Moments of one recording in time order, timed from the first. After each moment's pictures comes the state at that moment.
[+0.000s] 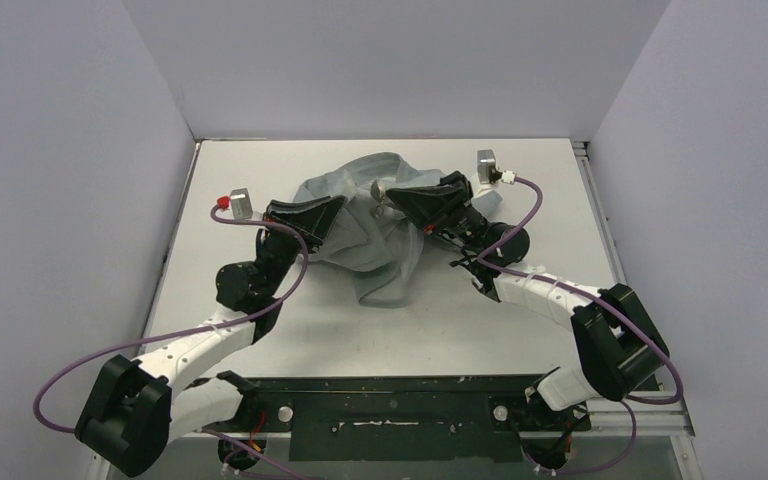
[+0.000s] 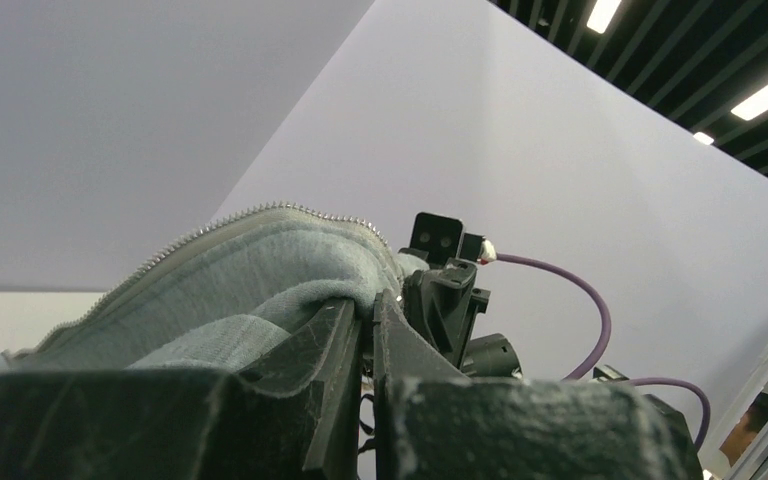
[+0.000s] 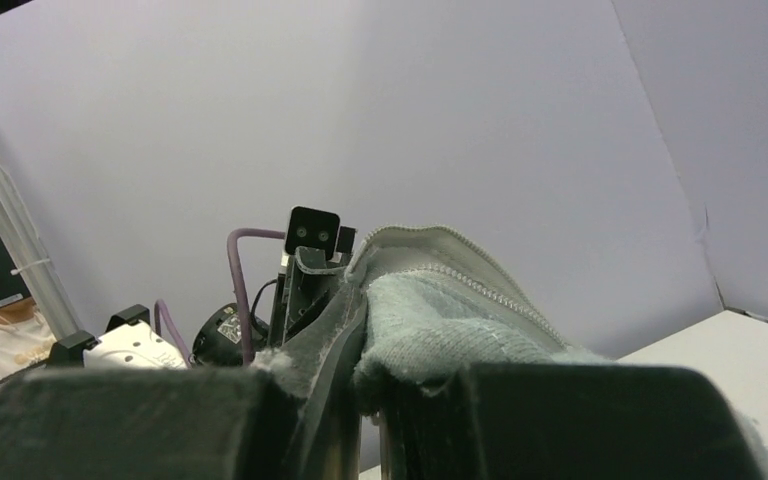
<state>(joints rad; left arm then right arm) -0.53 1.11 0.50 1.31 0.15 -1.01 0.58 1.46 0.78 1.47 -0.48 0.93</state>
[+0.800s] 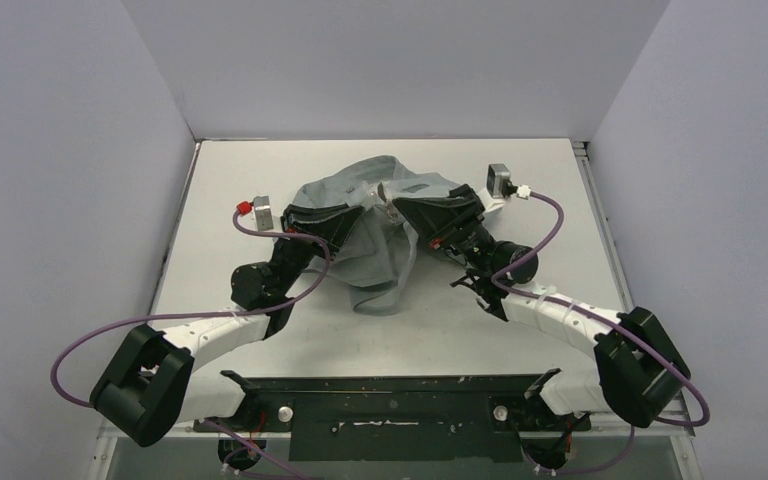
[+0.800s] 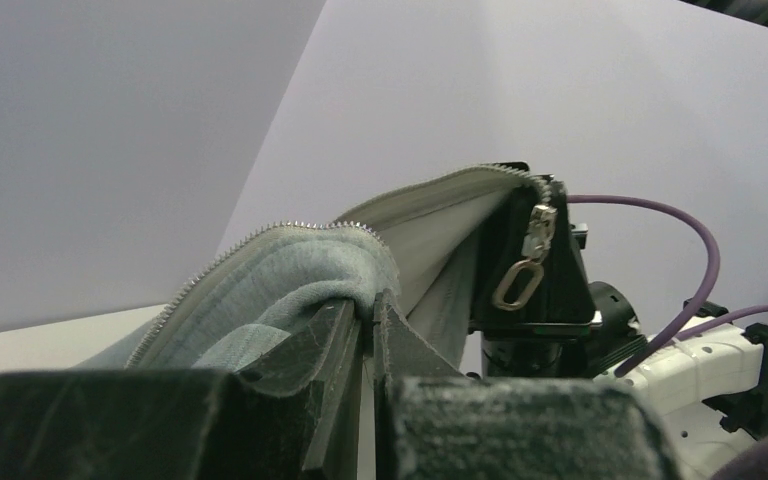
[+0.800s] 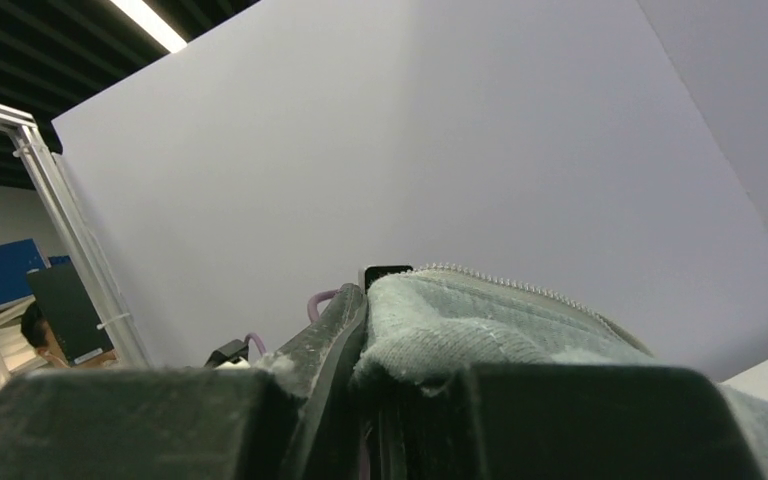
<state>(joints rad) -0.57 1.24 0.49 1.48 0.23 -0.82 0.67 1.35 0.71 1.46 -0.34 1.01</state>
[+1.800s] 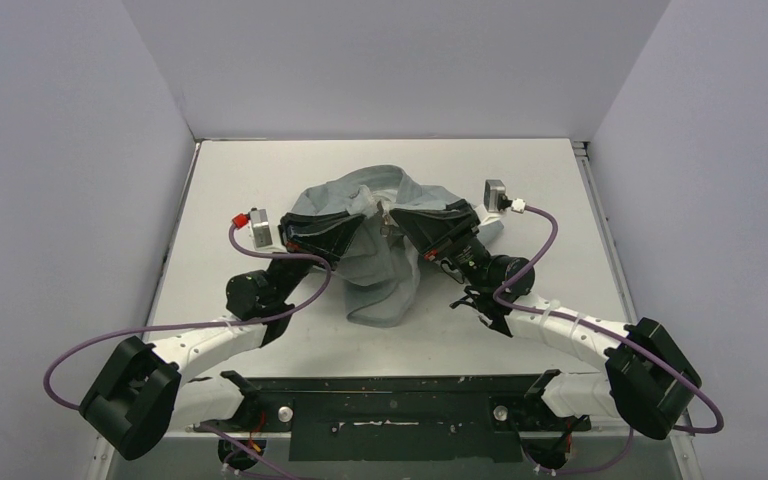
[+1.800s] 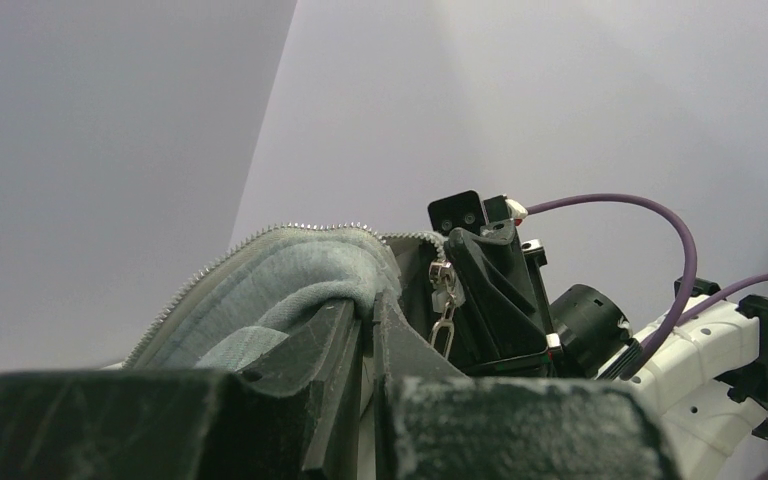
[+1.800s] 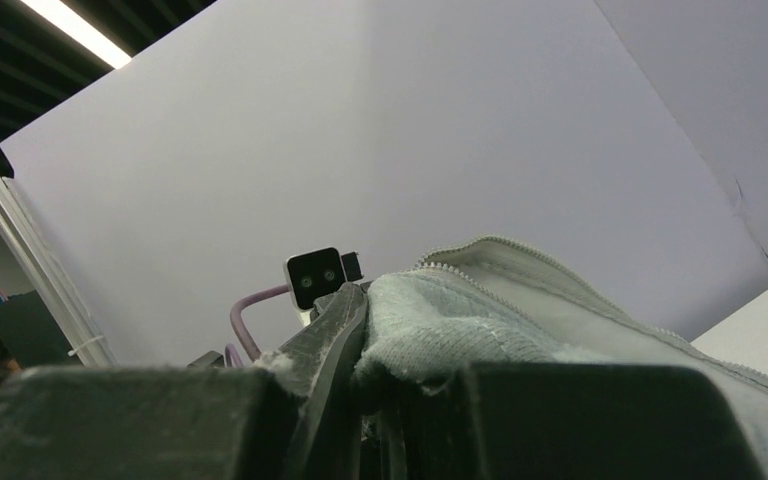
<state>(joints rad) -0.64 1.17 0.47 1.49 0.24 -0.67 0.75 1.25 0.62 1.36 -0.20 0.94</state>
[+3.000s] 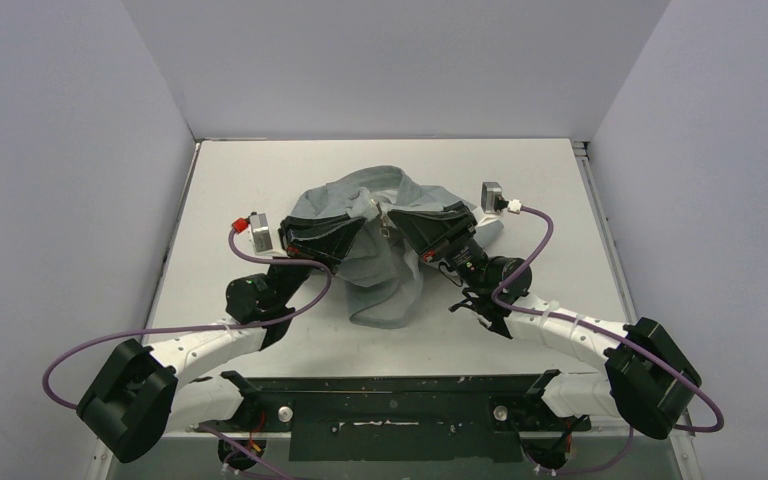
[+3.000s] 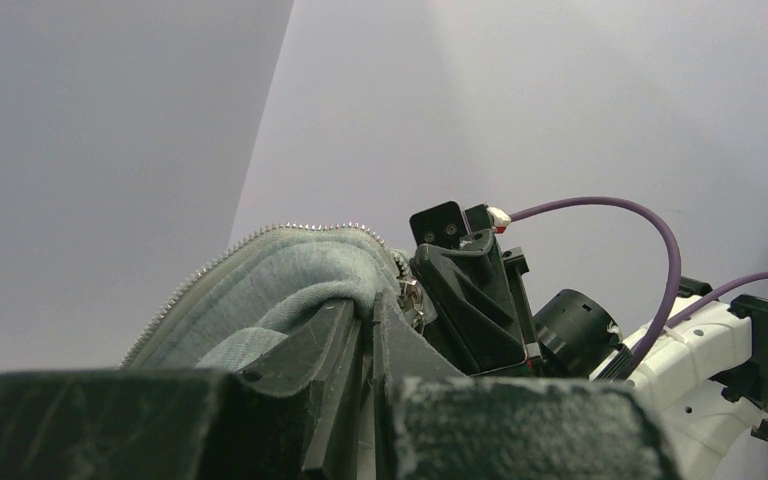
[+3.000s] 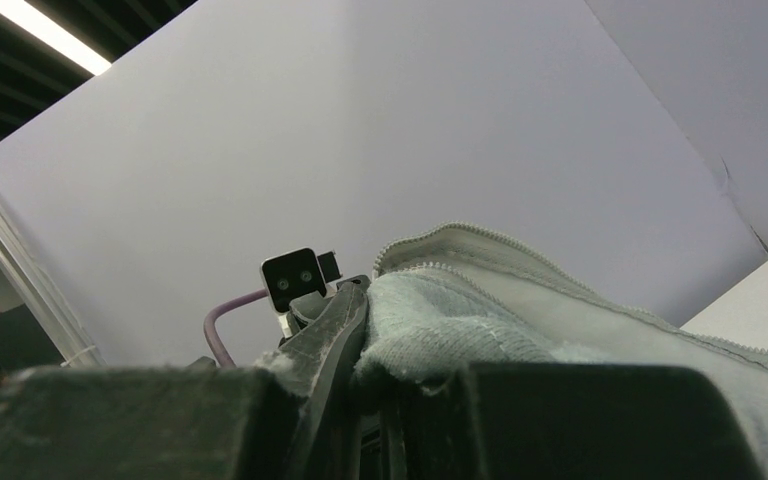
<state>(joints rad) -0.67 1.15 0.46 1.49 0.22 -0.64 0.77 1.25 0.60 1.33 -0.16 0.95</state>
